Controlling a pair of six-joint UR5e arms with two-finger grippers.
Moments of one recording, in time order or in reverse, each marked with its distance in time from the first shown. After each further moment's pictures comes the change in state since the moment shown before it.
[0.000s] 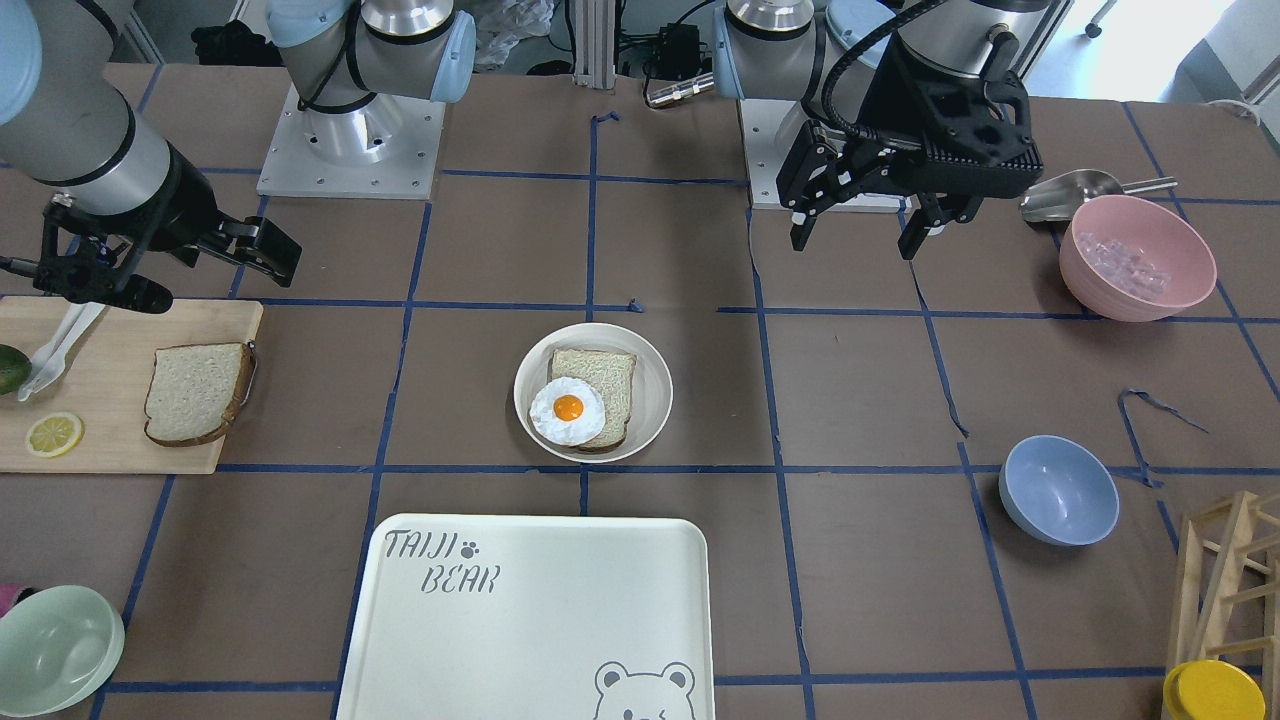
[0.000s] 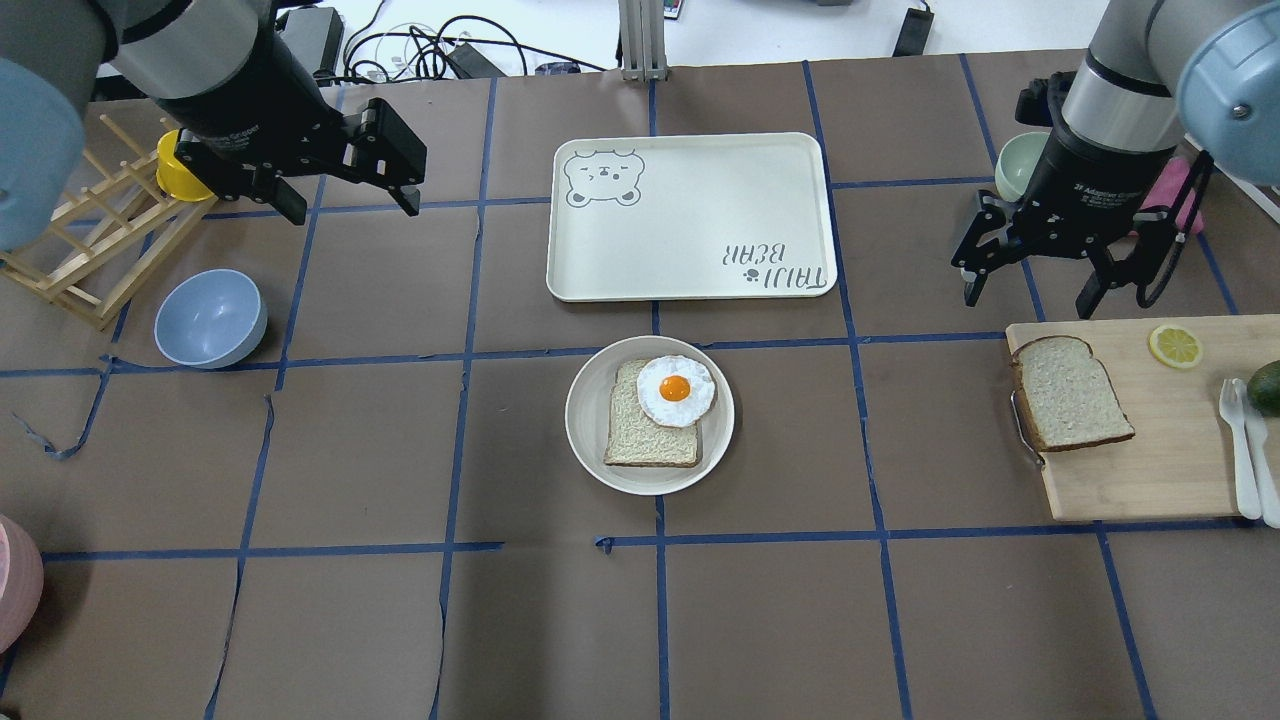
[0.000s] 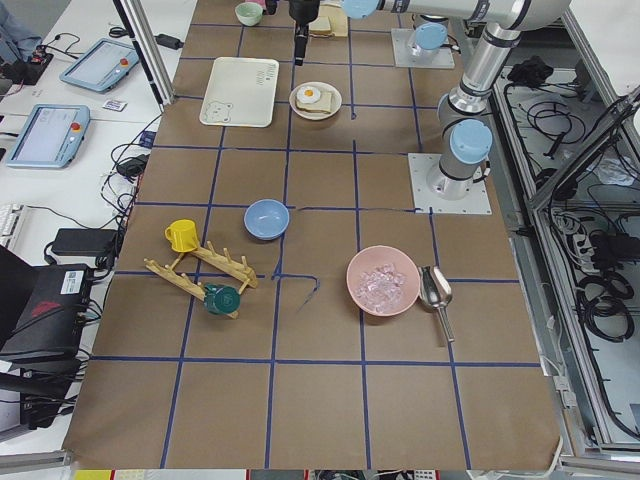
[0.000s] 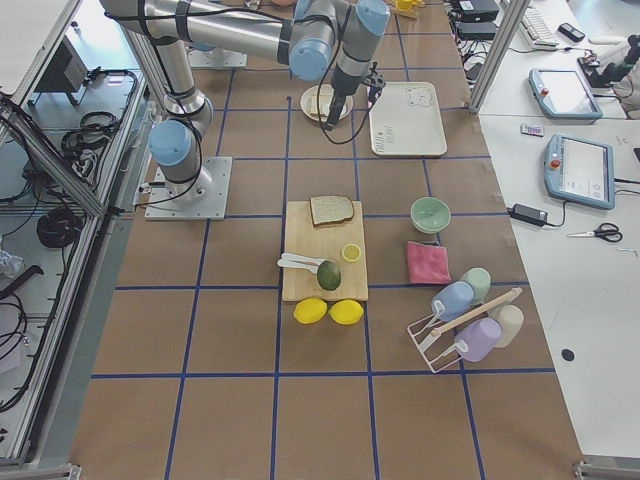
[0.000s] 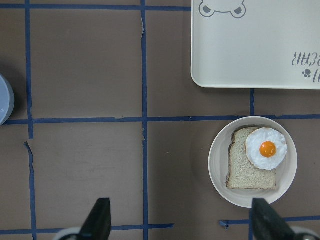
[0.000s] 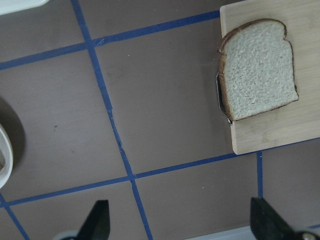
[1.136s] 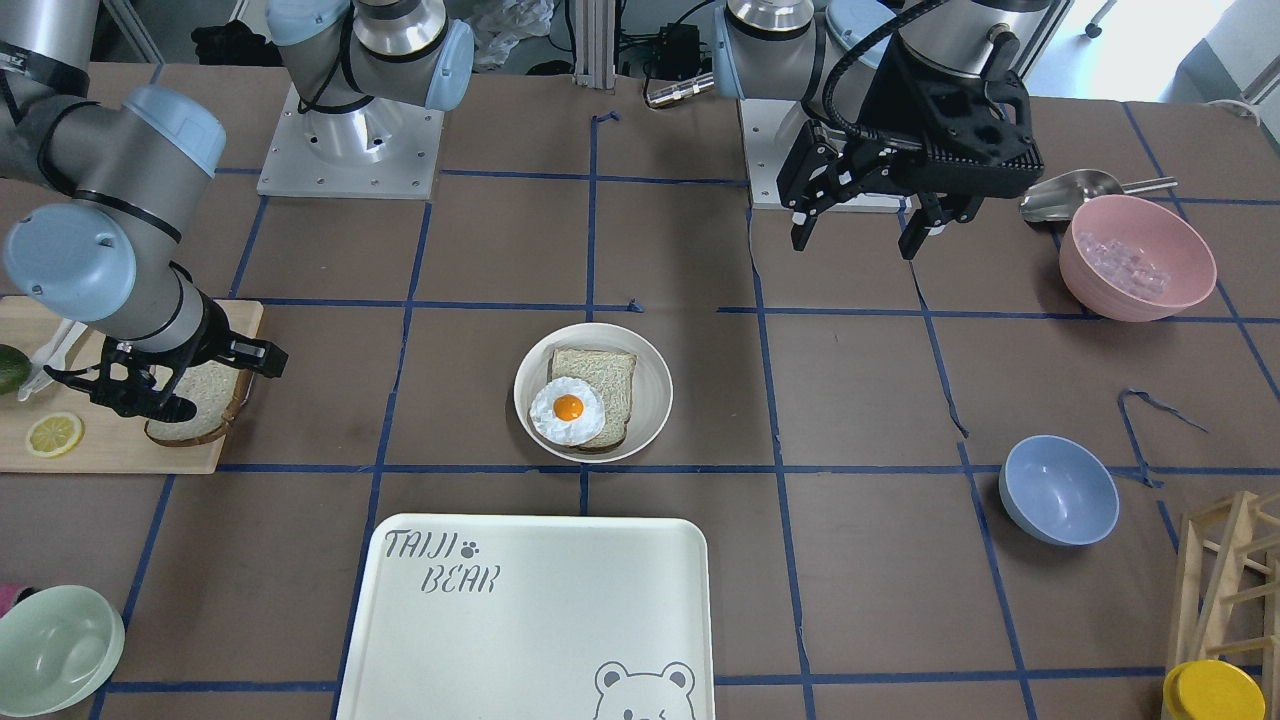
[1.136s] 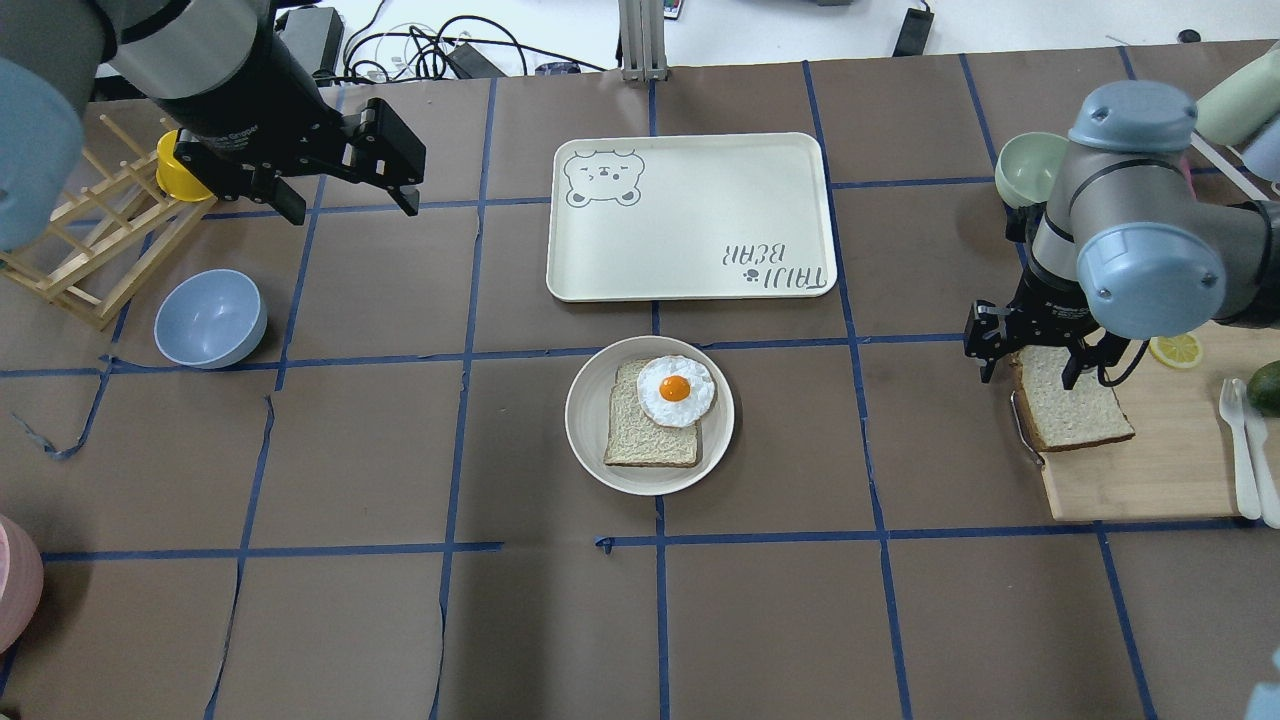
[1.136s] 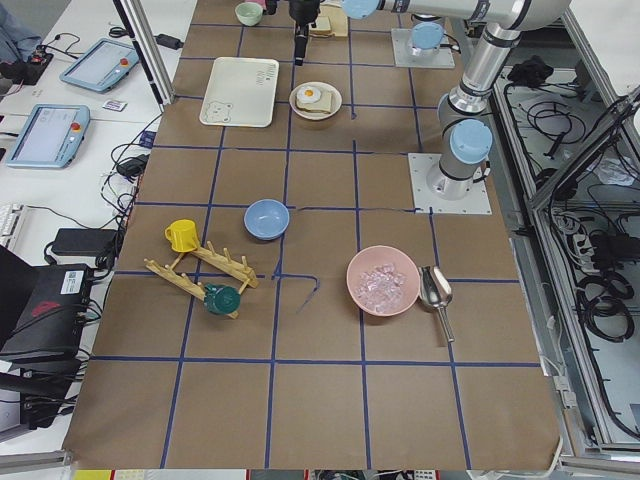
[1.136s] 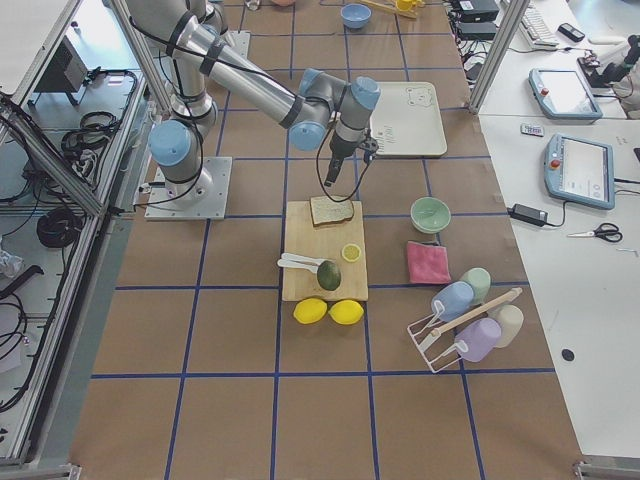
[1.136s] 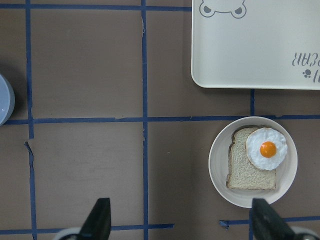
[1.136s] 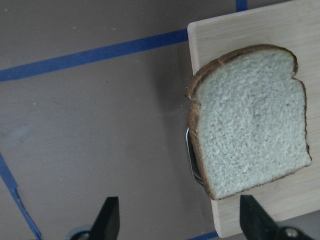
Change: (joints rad) left arm 0.000 0.000 0.000 0.000 0.000 0.000; right arm -0.095 0.122 0.294 -0.444 -0.103 -0.059
